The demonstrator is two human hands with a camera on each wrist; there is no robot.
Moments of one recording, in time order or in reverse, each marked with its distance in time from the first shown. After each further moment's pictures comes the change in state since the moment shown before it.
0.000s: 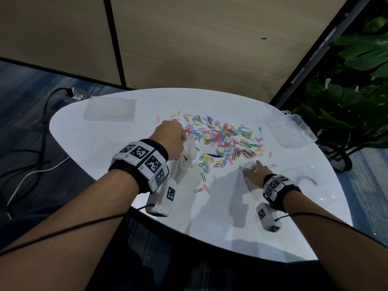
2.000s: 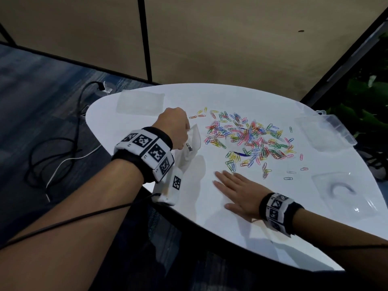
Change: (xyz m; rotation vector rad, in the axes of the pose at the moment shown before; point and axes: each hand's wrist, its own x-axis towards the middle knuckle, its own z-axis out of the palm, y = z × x) left_hand -0.007 -0.045 -0.040 0.068 0.072 -0.060; right_hand -0.062 -0.047 0.072 -0.777 0.061 -1.267
